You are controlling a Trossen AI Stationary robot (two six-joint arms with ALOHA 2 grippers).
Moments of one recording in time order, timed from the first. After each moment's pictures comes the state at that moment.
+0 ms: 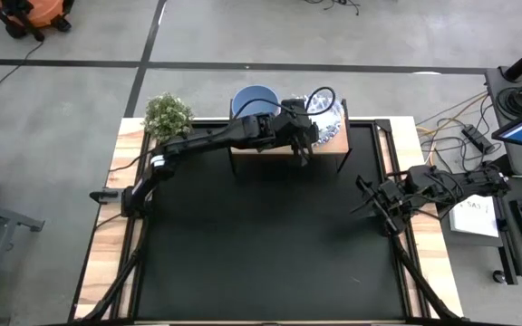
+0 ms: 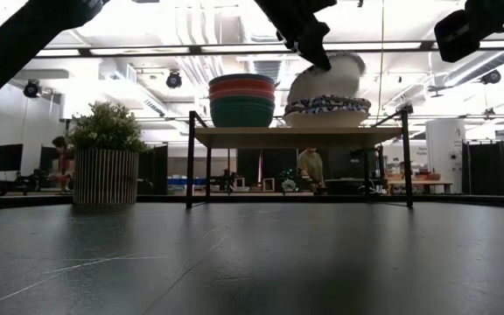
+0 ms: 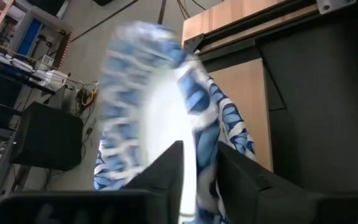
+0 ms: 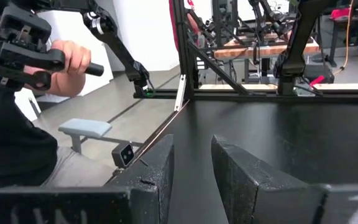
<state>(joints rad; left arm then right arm) 0.18 2.20 2.33 -0.72 -0.36 0.52 0.14 0.28 0.32 -0.10 -0.32 0.13</state>
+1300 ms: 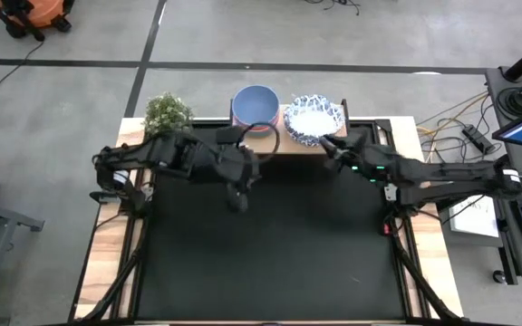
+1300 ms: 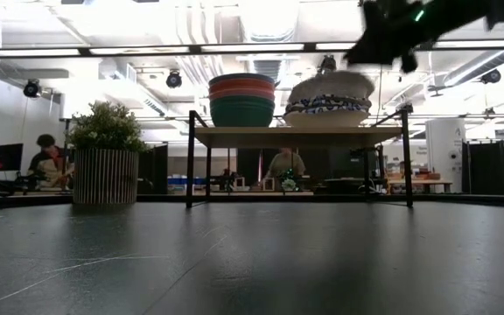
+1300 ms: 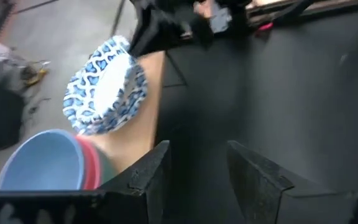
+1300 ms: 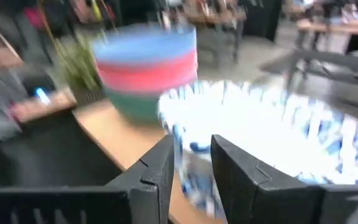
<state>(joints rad) -0.17 1.80 2.34 -1.31 -0.44 0.05 -0.14 0.87 0.58 0.16 0.57 0.13</state>
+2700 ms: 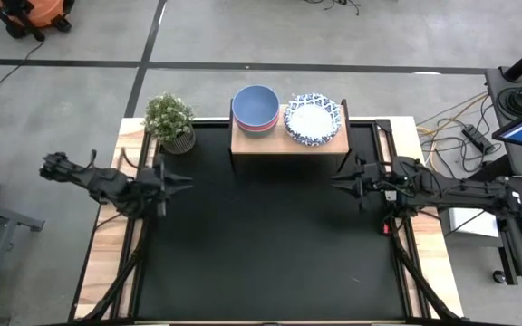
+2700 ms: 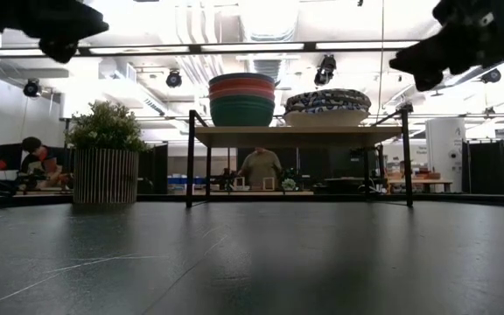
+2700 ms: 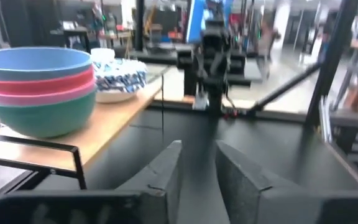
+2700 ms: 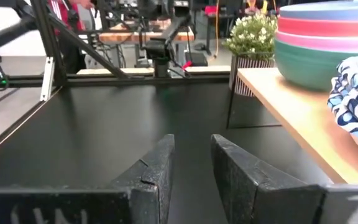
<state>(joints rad) -0.38 0.29 0.41 -0.18 -0.56 -0.09 -0.18 0.34 0.29 -0.02 -0.16 -0.02</state>
